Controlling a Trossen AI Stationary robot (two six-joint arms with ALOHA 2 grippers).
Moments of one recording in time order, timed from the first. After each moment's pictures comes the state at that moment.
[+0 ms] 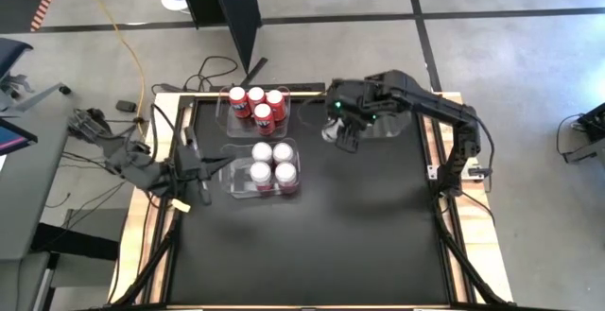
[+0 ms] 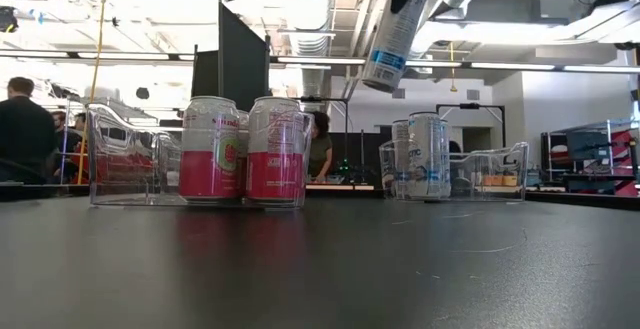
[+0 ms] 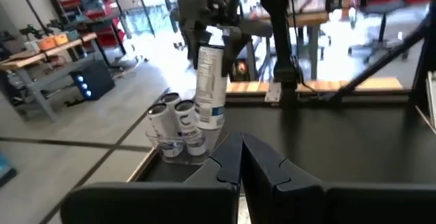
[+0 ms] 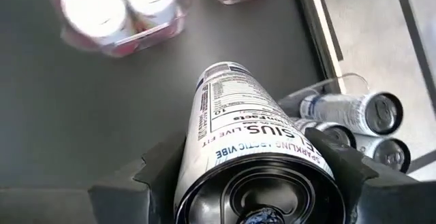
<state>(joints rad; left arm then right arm) -0.60 0.82 1.02 -0.38 -0.97 0.01 -0.17 1.80 2.18 -1.57 0.23 0.07</state>
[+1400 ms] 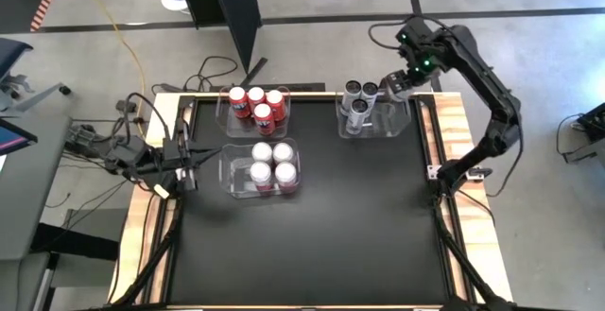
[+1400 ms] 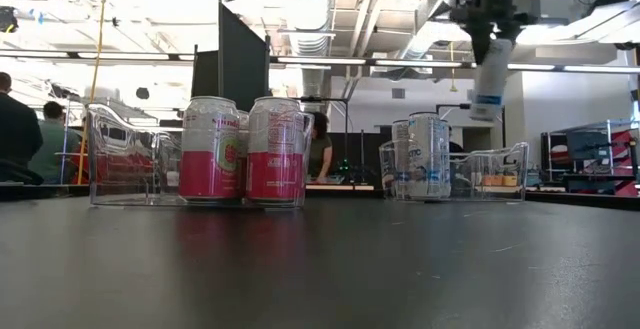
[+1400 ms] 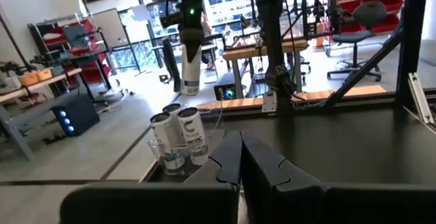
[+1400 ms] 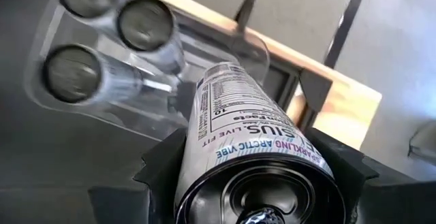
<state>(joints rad) -0.39 0.38 0.65 -0.23 -0.66 0.21 -0.88 1.52 1.84 -1.57 0.21 0.23</state>
